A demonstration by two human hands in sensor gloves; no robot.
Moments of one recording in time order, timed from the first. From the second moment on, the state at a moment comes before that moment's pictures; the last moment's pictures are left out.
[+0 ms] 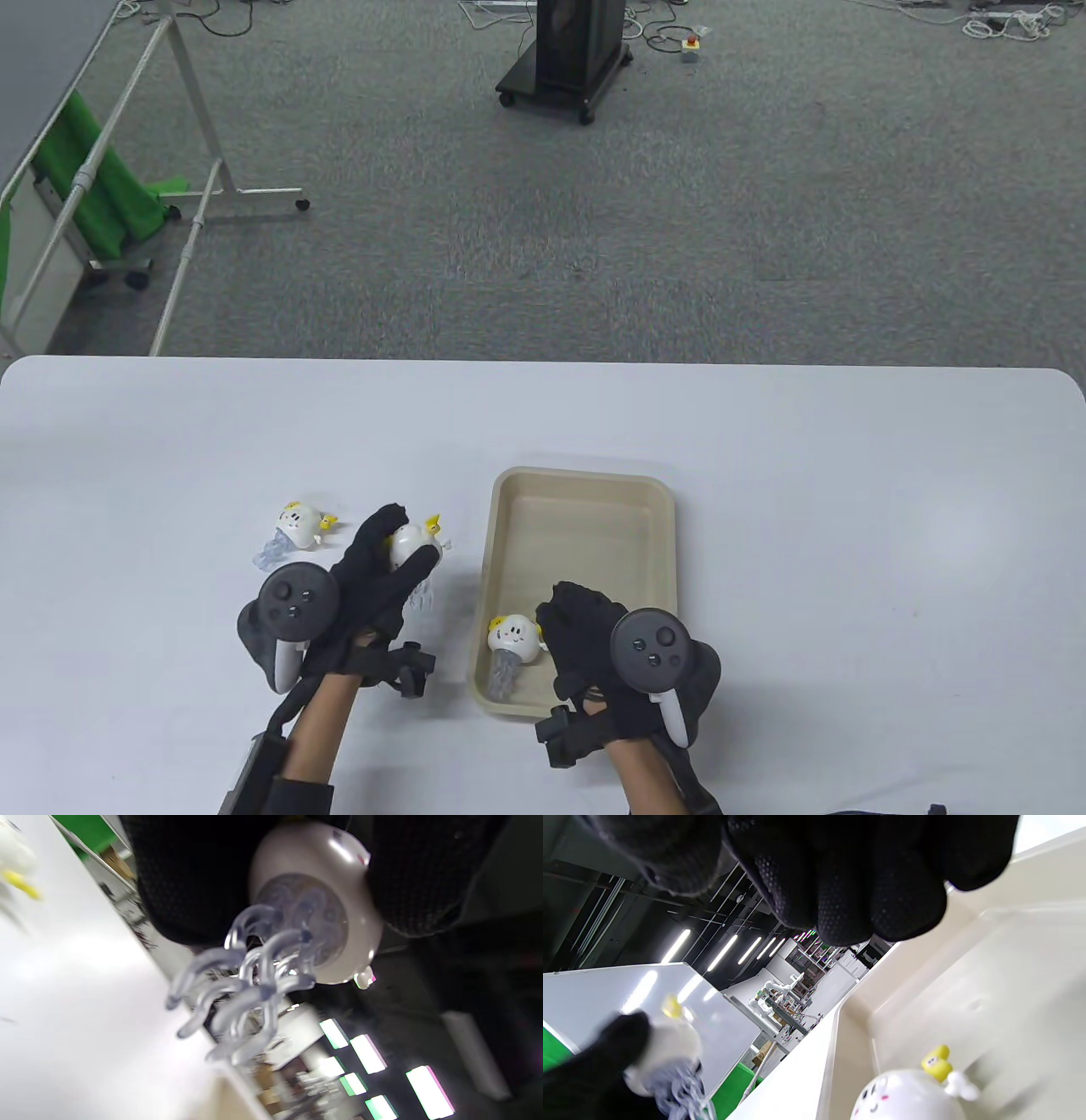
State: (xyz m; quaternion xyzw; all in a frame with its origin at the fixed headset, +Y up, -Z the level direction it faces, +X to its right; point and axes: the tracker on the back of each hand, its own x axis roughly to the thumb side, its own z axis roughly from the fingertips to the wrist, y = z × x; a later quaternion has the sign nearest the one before) left_hand -0.235 -0.720 -0.315 0.16 -0.04 0.49 0.85; right_hand 0.066 -0.709 -0.279 0.01 -0.09 0.90 0.43
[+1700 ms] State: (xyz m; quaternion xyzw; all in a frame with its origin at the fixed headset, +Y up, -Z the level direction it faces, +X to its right) left_hand -0.207 -0.746 -0.285 0.17 -0.14 0.53 0.82; right_hand 0.049 -0.712 -0.298 0.09 0.00 0.82 0.56
